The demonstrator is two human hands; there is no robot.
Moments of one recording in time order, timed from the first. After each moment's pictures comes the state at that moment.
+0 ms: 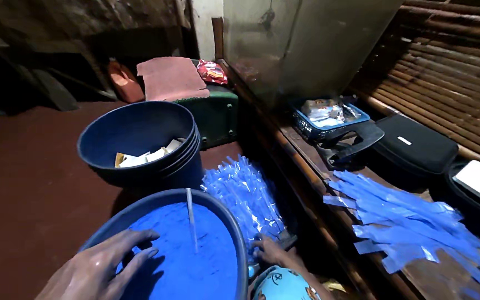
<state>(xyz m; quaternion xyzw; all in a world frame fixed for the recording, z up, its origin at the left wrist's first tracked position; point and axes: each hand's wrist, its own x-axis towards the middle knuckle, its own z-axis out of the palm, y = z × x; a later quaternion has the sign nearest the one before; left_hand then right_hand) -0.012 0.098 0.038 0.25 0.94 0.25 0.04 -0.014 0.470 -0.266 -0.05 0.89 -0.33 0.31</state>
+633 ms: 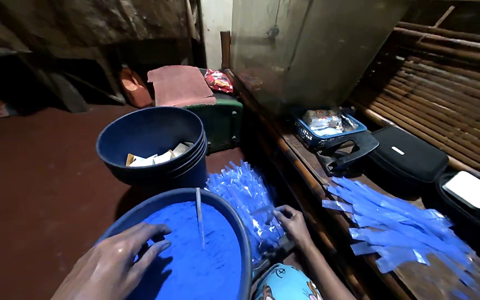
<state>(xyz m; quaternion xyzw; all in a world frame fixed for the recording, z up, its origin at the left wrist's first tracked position) -0.007 0.096 0.040 0.26 0.93 0.25 0.00 -0.016 0.495 -0.132 0.10 0.81 -0.57 -0.10</state>
